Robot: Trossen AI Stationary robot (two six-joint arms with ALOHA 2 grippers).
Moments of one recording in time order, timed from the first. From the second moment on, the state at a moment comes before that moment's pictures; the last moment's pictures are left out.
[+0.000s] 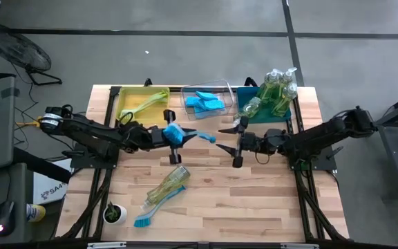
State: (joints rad) left arm -0.13 1.36 0.70 1.15 -0.15 0.34; right arm 0.14 1.29 0.51 0.91 0.29 -0.18
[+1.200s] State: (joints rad) left arm 0.35 1.05 0.76 -0.02 -0.63 0.26; right arm 0.22 1.14 0.51 0.47 0.29 -0.09
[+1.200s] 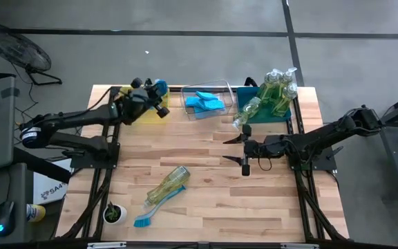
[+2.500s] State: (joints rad) left arm 0.74 1.36 0.81 -0.32 -0.59 0.44; right arm 0.21 1.14 0.51 0.44 0.34 -0.08
